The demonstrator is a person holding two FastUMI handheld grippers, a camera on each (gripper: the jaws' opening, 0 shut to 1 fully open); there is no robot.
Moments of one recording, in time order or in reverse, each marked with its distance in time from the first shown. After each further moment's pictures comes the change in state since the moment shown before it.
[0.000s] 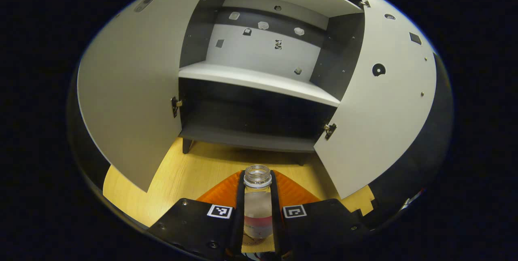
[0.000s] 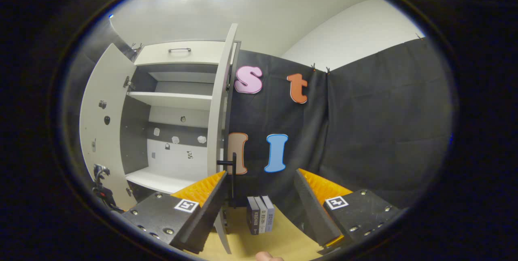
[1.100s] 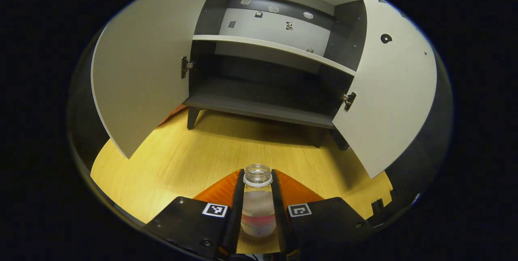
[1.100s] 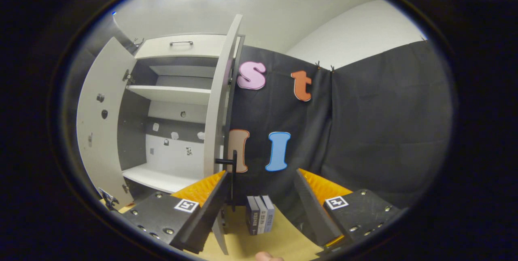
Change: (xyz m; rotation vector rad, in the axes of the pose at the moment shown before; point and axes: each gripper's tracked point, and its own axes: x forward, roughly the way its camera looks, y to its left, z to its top) left arm 0.025 0.012 -0.082 -0.017 0.016 0.046; right arm 0.019 0.003 -0.013 -0.027 0.017 0.016
